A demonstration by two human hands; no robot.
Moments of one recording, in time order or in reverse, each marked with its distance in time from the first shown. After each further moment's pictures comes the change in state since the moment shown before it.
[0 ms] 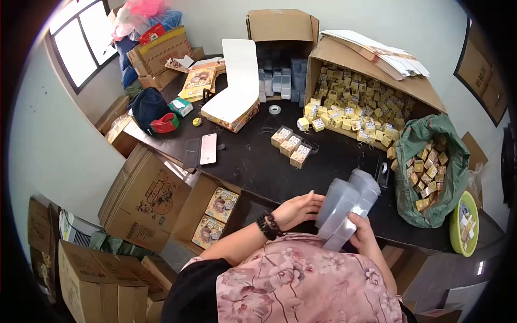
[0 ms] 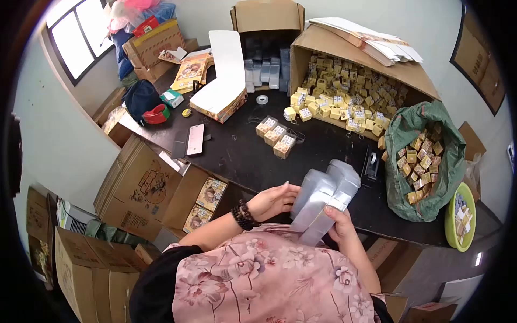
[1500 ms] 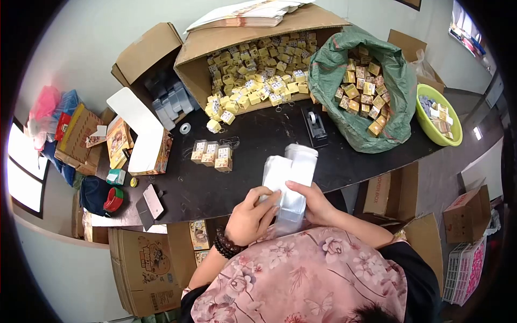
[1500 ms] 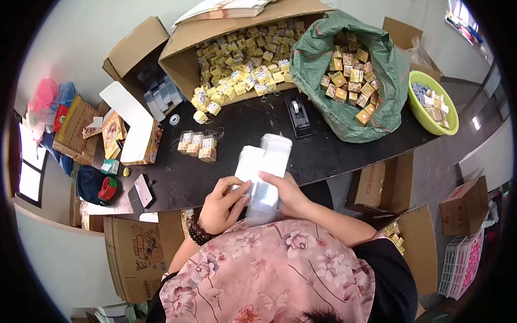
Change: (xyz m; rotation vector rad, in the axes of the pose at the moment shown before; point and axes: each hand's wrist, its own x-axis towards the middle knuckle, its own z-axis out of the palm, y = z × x) left_hand 0.019 0.029 0.095 1.710 -0.104 0.561; right_hand -0.002 -0.012 0.016 0.111 0.234 -0.084
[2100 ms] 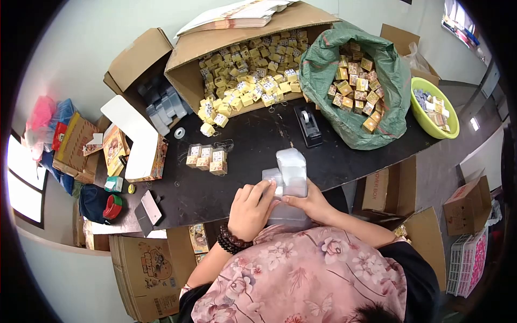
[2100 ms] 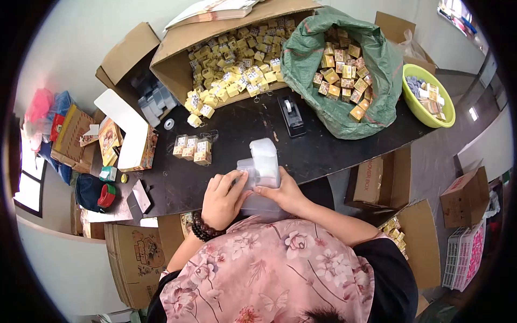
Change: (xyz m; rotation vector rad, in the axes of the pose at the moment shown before) left_hand 0.014 -0.013 0.020 0.434 0.020 0.134; right_hand 0.001 0.018 -0.034 -0.457 0.062 -0.248
